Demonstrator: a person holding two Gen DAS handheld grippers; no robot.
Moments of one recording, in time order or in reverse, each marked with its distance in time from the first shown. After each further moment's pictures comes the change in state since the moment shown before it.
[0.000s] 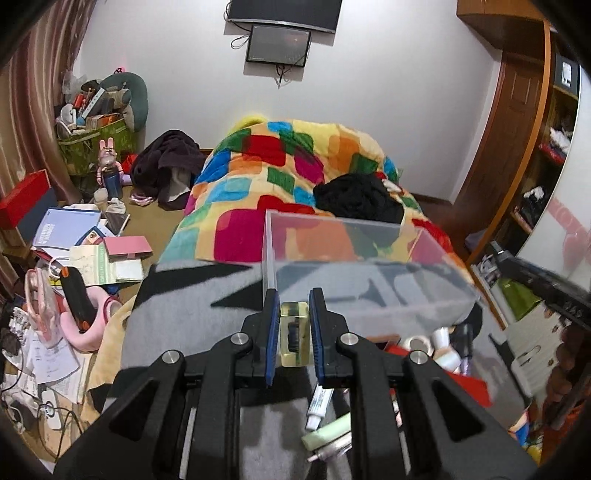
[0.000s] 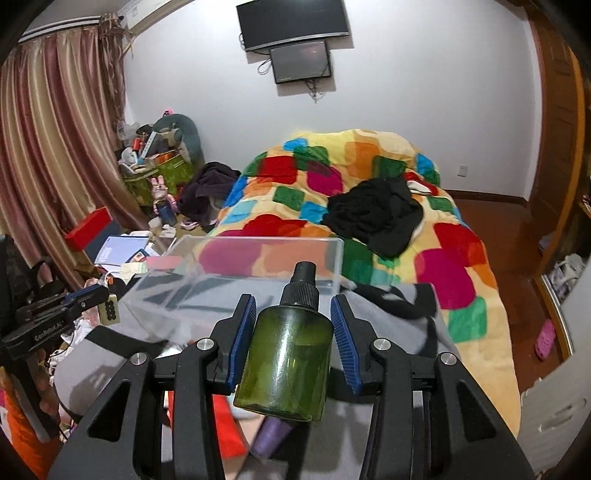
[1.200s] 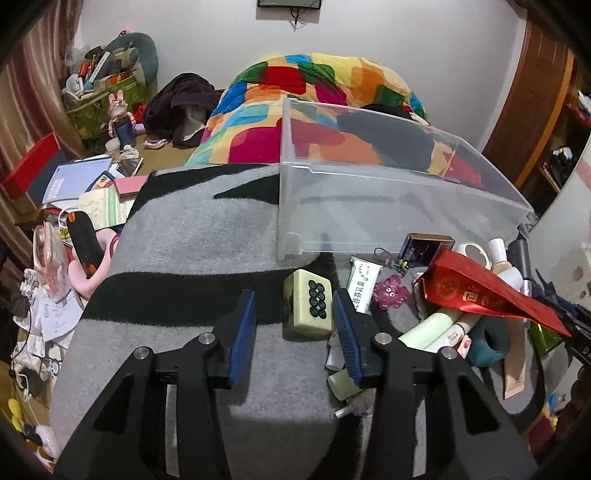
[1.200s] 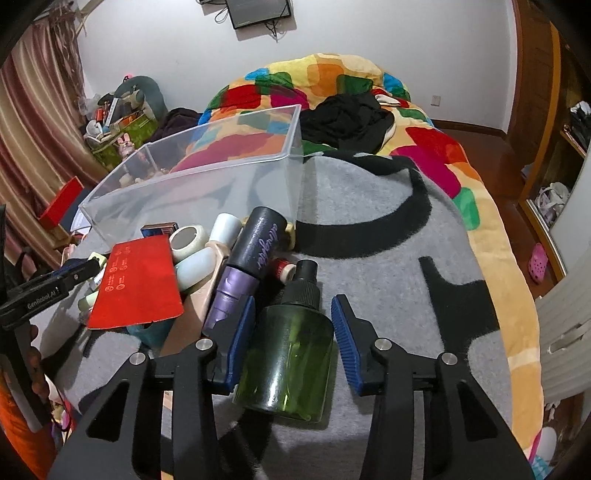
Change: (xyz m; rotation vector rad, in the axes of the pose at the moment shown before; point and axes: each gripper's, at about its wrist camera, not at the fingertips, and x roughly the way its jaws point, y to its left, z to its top) left arm 0.051 0.002 -0.077 0.019 0.223 0.121; right arm 0.009 -0.019 -0.115 0.125 0.203 -0.096
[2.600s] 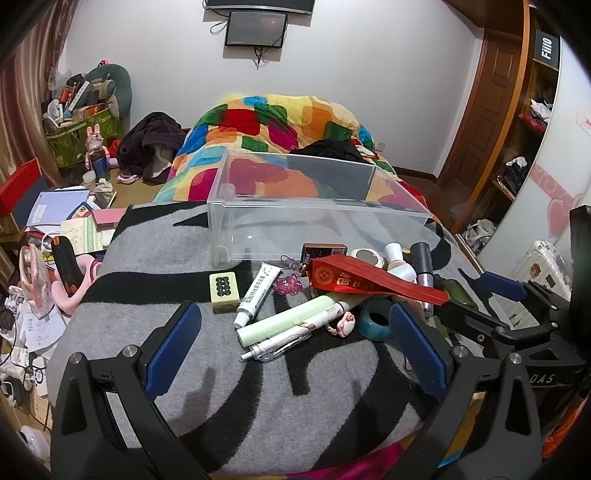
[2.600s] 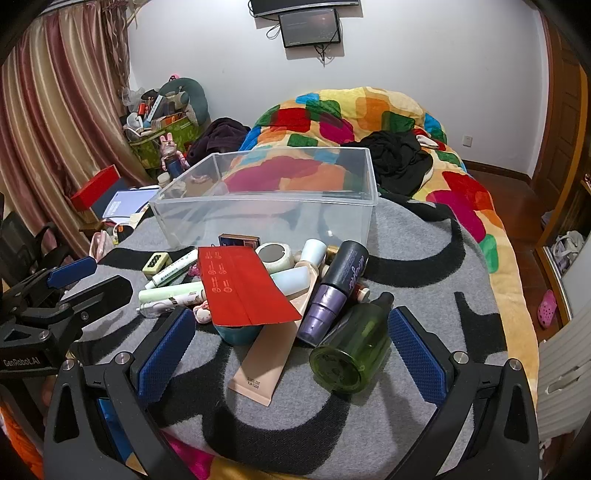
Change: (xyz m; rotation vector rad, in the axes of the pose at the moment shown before) left arm -0.081 -0.046 -0.027 0.046 -0.167 -0.142; right arm -0.035 0.053 -0.006 -0.137 -0.096 0.083
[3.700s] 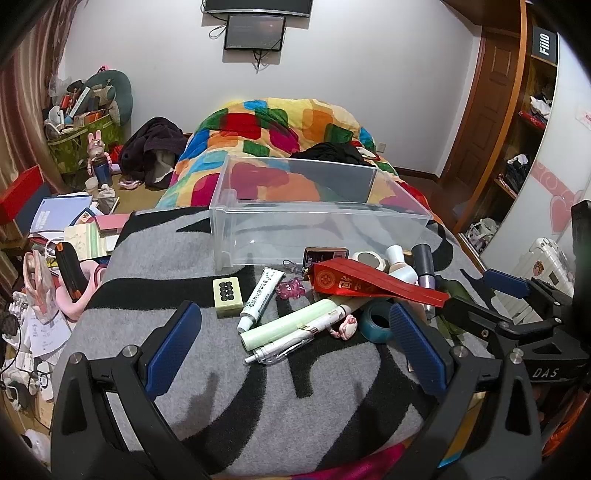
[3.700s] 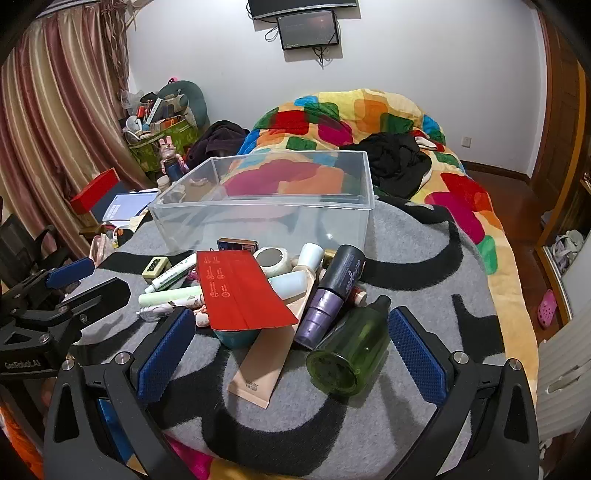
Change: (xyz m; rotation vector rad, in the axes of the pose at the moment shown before) left arm -0.004 -0.003 0.003 0.019 -0.009 0.016; right arm -0.001 0.000 0.001 -0.001 -0.011 -0.005
